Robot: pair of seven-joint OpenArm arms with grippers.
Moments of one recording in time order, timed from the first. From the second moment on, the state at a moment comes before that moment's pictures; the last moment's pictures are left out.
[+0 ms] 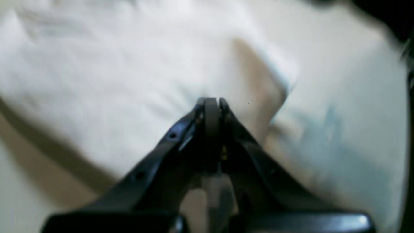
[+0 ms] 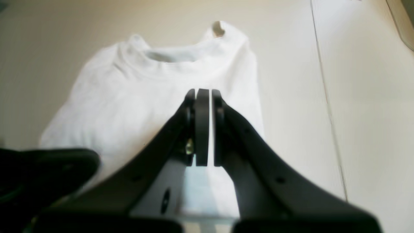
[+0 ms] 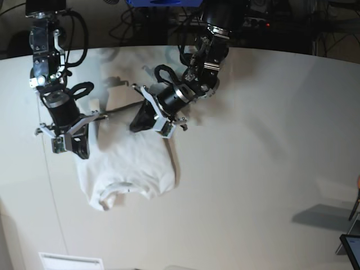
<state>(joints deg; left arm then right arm) 3.2 4.7 13.4 73.4 -3.0 -32.7 7.9 -12.2 13.1 0.9 101.5 13.3 11.4 -19.3</state>
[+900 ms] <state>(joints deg) -5.6 4.2 13.3 61.4 -1.6 -29.8 4.9 -3.4 14.9 1.3 74.9 14.3 18.3 -8.0</state>
